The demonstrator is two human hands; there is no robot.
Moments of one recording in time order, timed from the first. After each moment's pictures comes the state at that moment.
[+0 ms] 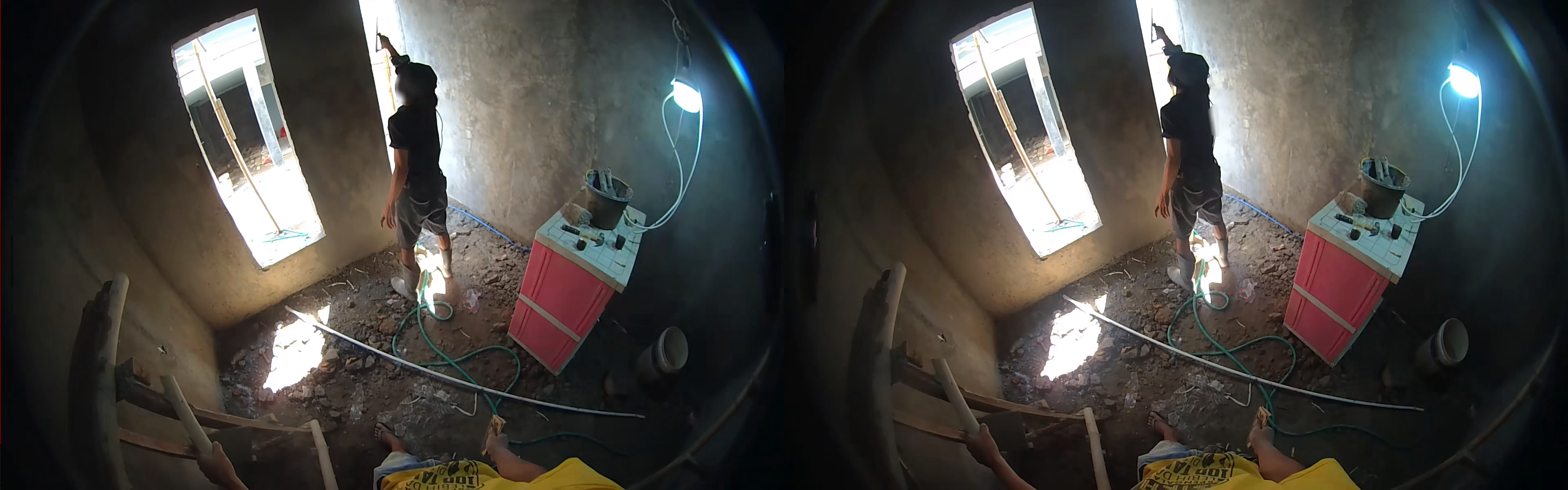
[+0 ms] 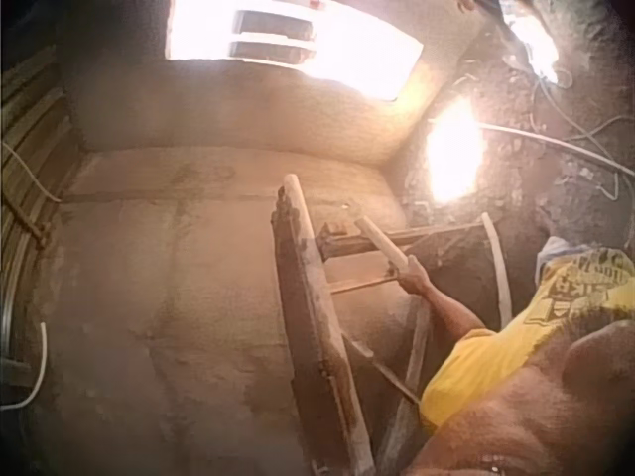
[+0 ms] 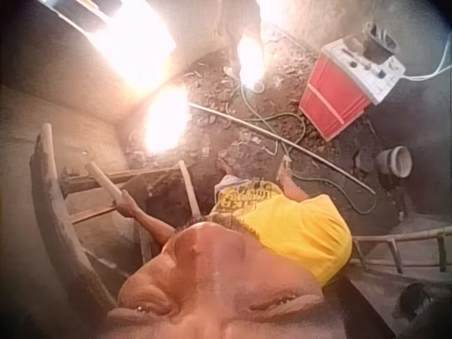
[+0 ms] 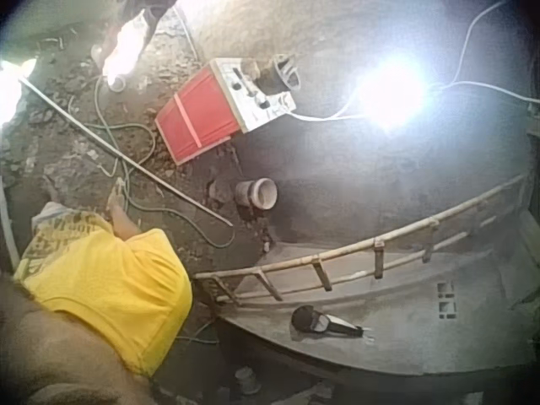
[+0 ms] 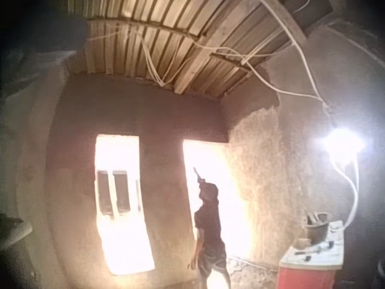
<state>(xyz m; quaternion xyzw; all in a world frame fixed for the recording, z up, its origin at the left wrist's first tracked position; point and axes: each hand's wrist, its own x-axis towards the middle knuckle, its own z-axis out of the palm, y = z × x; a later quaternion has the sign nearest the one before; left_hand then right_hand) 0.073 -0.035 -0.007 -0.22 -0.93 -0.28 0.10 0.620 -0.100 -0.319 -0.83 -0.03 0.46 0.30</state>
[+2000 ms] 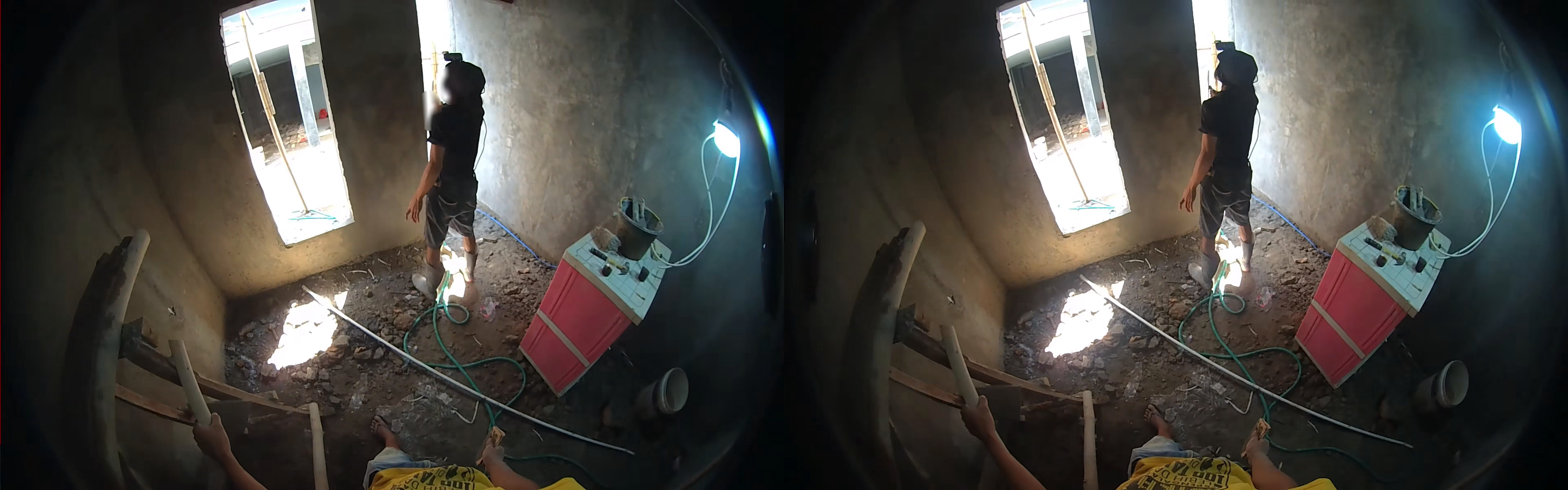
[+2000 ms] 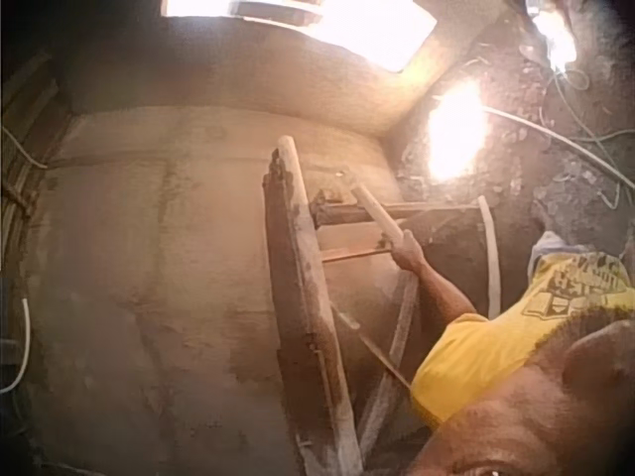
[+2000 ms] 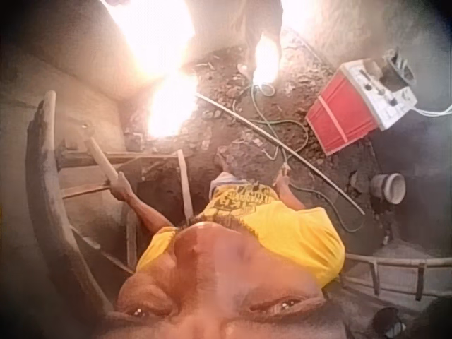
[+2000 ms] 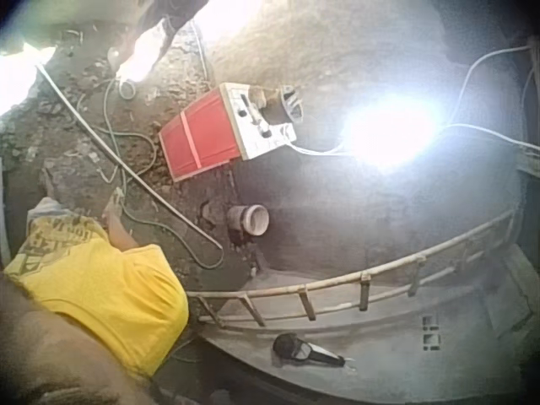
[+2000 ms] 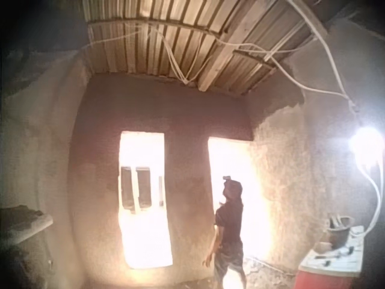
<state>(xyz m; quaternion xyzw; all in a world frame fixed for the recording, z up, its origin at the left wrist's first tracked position) 0.052 -0.038 -0.017 -0.22 -0.93 -0.28 0.10 0.625 -0.091 -0.338 -0.85 -0.02 0.48 0.22</state>
